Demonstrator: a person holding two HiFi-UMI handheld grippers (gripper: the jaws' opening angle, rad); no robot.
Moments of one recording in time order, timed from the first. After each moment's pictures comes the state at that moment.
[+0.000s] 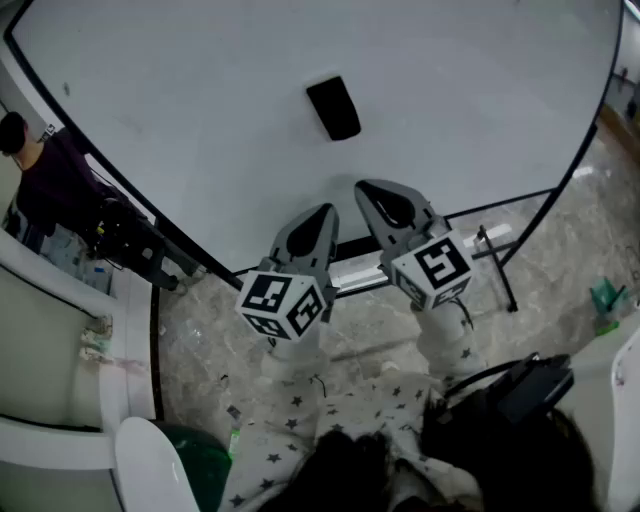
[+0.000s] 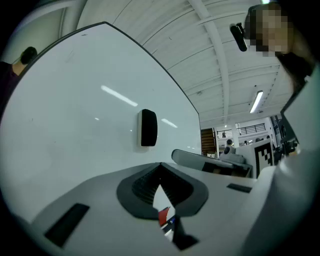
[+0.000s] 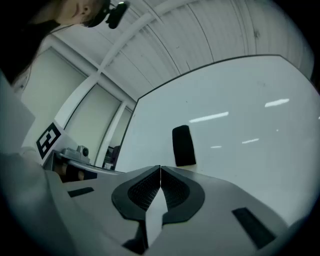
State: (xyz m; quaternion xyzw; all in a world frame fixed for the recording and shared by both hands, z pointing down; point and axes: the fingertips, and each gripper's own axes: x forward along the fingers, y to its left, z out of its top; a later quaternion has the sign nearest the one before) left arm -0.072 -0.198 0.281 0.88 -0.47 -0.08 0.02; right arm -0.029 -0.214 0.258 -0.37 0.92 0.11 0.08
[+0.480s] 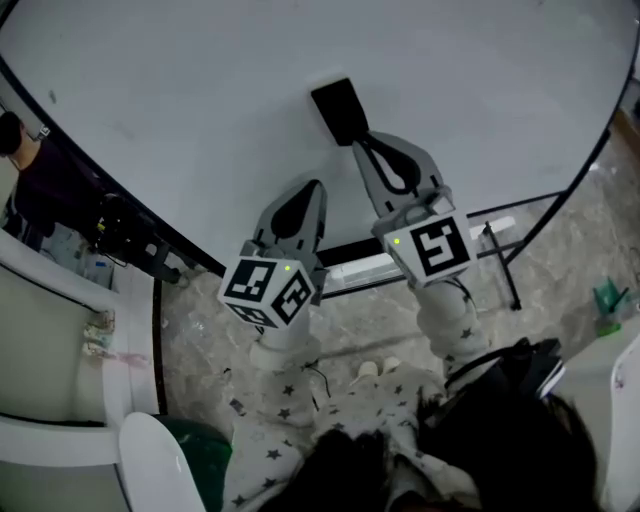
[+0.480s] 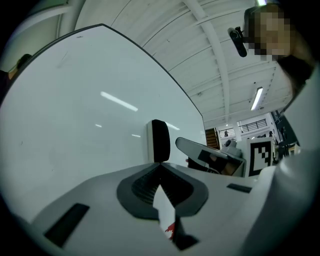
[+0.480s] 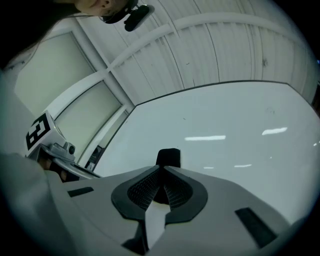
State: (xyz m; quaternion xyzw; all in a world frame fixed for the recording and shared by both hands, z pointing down) left arm -0.095 -0.235 0.245 0.87 -0.48 -0.08 -0.01; right arm -0.033 -0.255 0.192 -0.41 0.88 0.21 0.13
